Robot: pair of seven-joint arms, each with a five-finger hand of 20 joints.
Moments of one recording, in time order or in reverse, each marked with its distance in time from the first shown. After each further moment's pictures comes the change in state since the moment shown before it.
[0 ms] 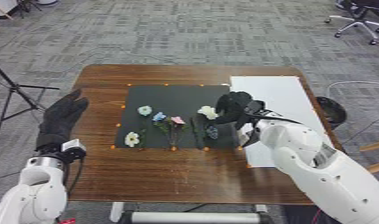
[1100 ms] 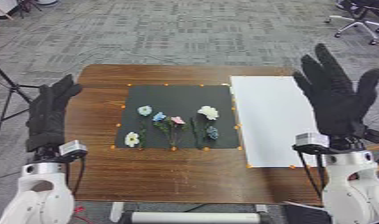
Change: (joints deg) left arm 4.5 -0.2 1.9 -7.4 3.0 3.6 15.9; right arm -38.9 -25.2 47.1 -16.3 66.4 -0.9 -23.2
